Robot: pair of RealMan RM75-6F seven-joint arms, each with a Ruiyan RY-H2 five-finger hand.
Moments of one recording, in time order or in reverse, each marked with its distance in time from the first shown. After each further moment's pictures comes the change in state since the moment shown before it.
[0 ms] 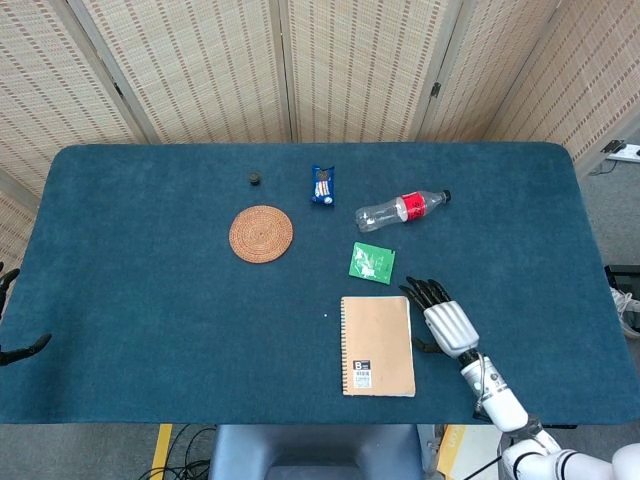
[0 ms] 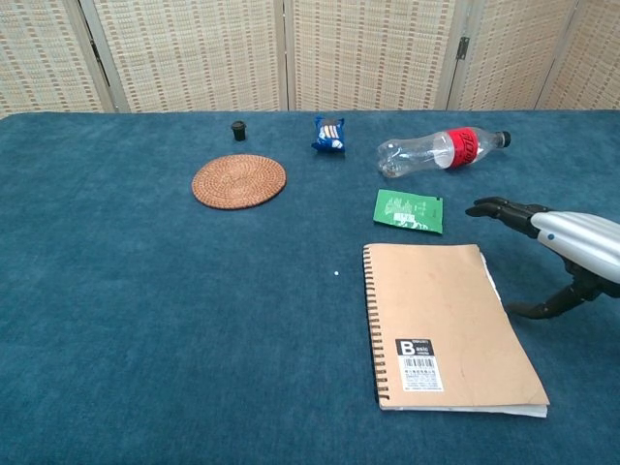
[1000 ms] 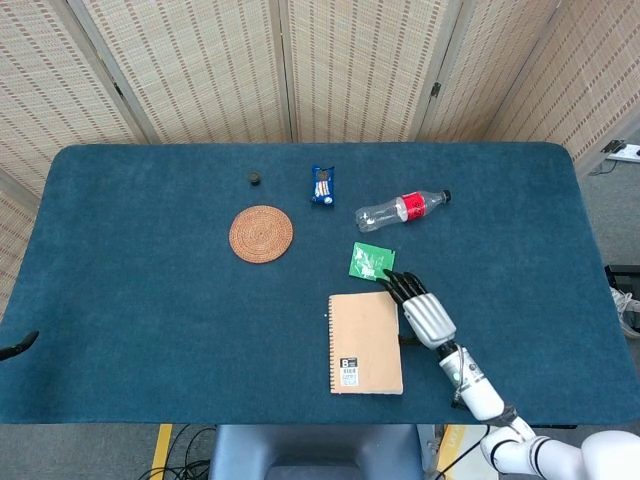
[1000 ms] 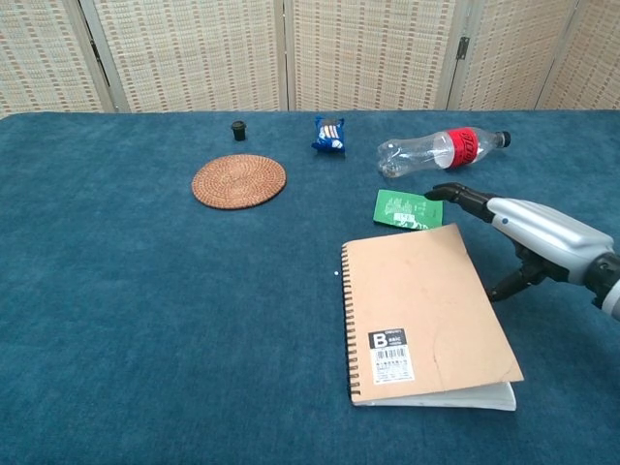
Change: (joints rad) left arm 0.022 0.012 -0.028 -0.013 -0.043 0.029 -0.032; right arm 0.071 -0.105 0.028 0.091 -0.028 0.018 0.128
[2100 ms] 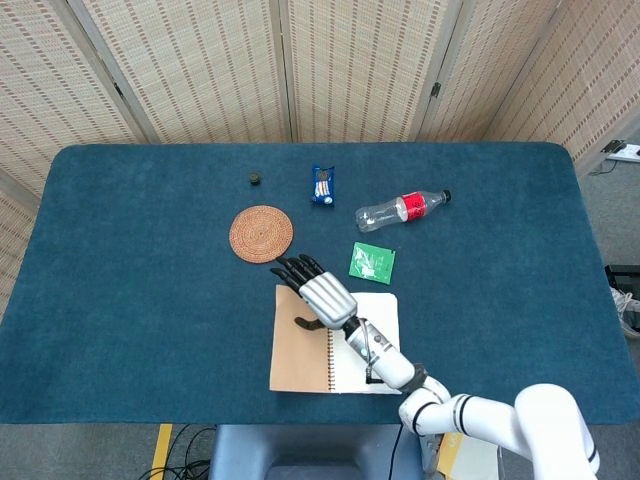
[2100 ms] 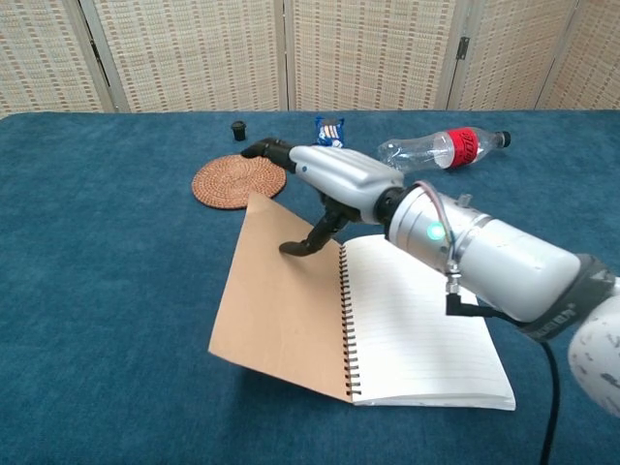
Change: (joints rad) left arm 0.068 0.048 -0.071 0.001 -0.063 0.058 -0.206; right arm 0.346 -0.165 0.198 -0.087 0.097 -0.235 -0.243
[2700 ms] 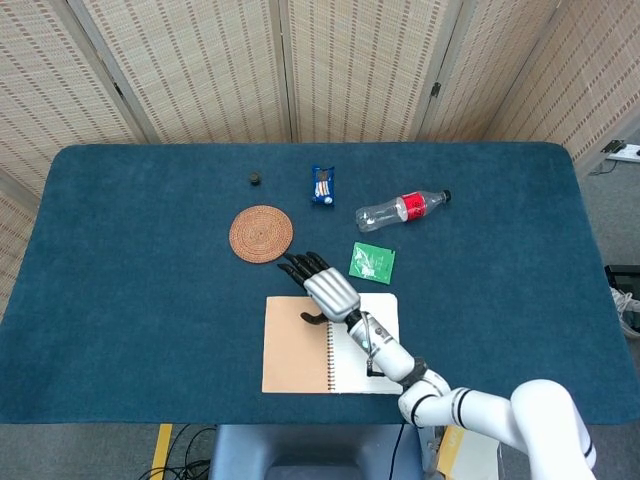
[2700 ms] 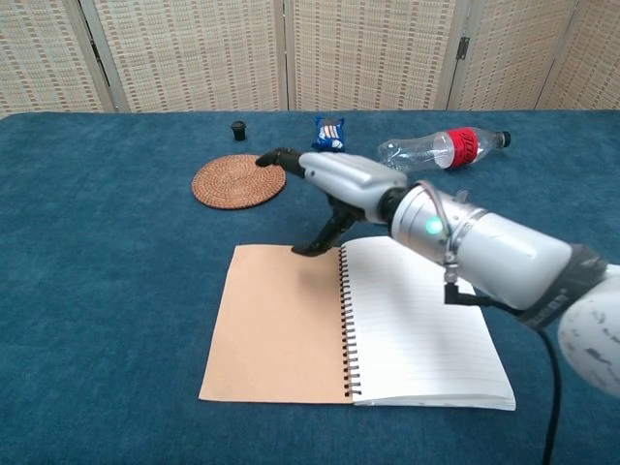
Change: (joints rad) left arm -0.003 0.010 0.013 0.007 0.025 -0.033 0.014; right arm 0.009 0.050 -0.009 -0.014 0.053 -0.013 -0.006
